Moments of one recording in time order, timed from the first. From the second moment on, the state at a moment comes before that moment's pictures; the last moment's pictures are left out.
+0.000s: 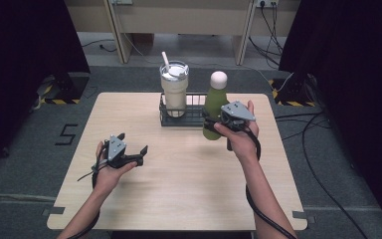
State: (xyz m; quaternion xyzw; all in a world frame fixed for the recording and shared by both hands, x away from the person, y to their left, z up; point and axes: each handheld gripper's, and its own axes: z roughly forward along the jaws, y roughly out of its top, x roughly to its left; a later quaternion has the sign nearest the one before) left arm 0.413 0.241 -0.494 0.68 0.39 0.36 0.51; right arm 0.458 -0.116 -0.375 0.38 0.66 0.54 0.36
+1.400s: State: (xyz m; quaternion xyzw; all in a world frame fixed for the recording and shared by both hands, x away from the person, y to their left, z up) left arm 0.414 0.245 -0.496 0.68 0.40 0.36 0.51; right arm 0.505 -0.111 -0.355 0.40 0.65 0.53 0.37
